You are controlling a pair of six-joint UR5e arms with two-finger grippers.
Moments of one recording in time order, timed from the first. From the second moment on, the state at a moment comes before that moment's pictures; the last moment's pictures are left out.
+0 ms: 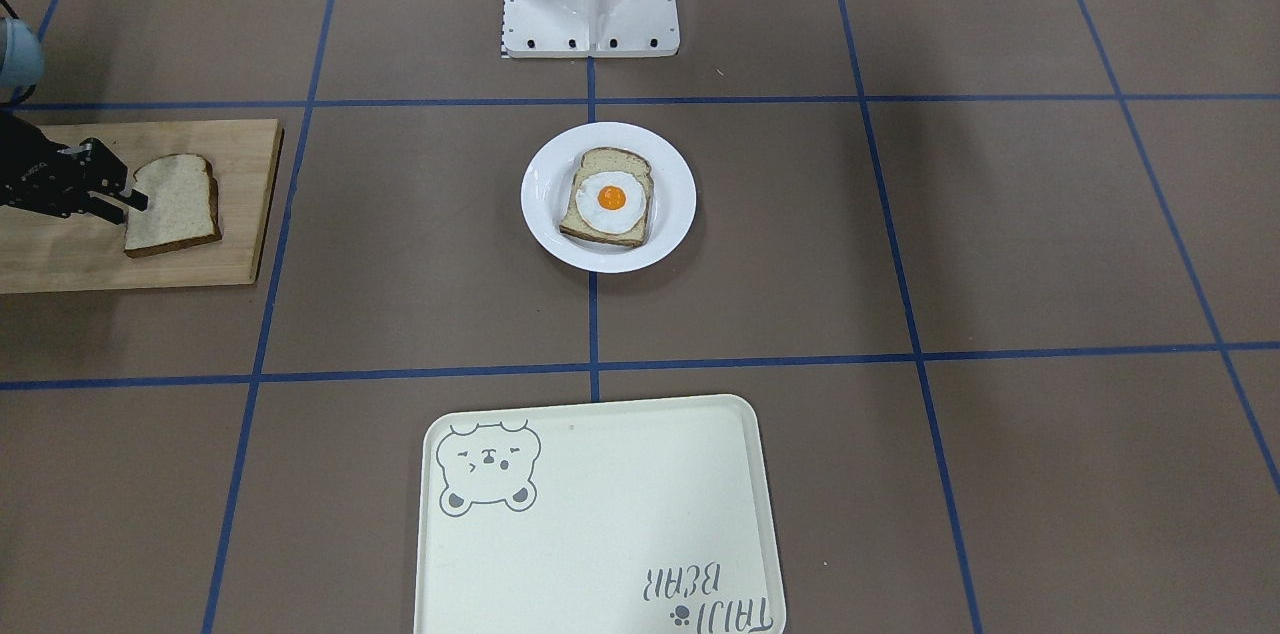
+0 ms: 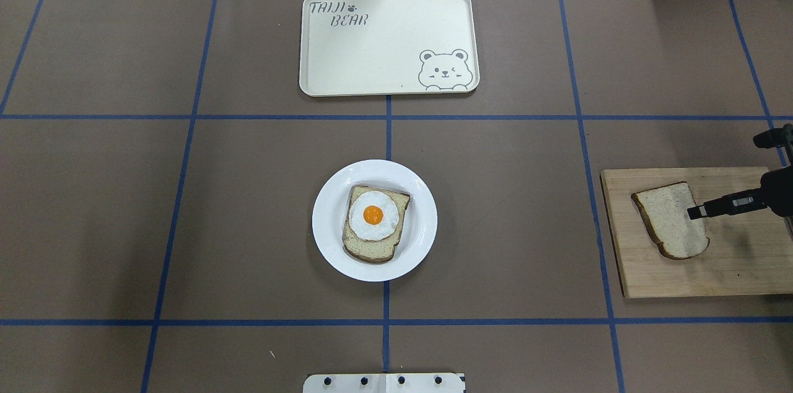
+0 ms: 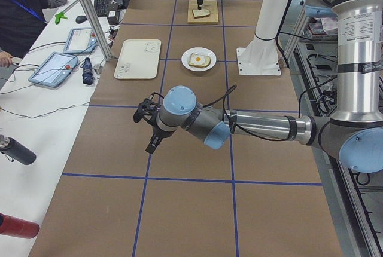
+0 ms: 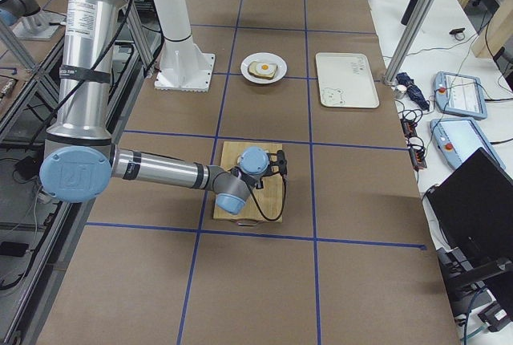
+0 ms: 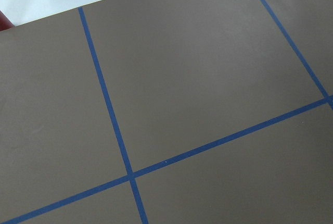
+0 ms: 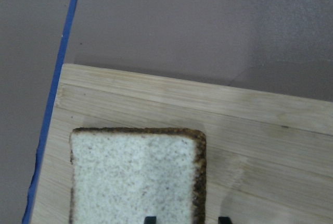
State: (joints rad) left arm -1.56 -1.47 -1.76 -2.08 -2.40 -0.08; right arm 0.99 -1.73 1.44 -0.32 2.43 0.87
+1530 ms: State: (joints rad) left arm -1.56 -1.48 -1.76 -2.08 -2.40 -0.09; right arm 0.99 -1.73 1.45 -0.29 2.48 0.87
